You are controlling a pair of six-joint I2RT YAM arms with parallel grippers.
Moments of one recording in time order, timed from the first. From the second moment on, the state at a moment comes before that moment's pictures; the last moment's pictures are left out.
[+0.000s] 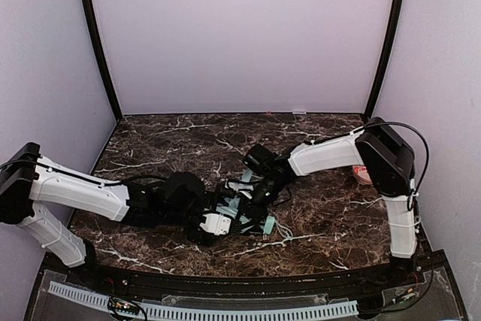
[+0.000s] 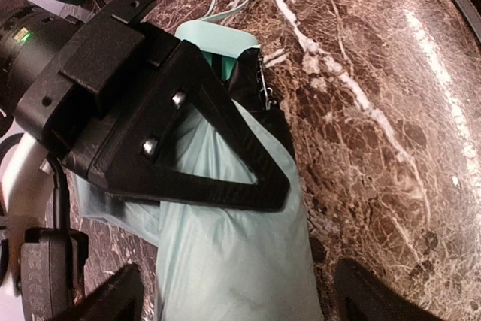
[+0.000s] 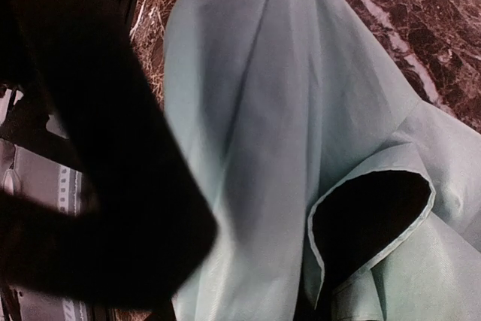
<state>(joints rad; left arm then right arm) -1.09 1.46 0.71 -0.04 -0.04 0.92 0.90 2.12 1.40 -0.55 -0.79 -0.34</state>
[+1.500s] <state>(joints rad) -0.97 1.86 1.08 -0.38 0.30 0.69 0.78 1.91 1.21 -0.50 -0.68 -0.23</state>
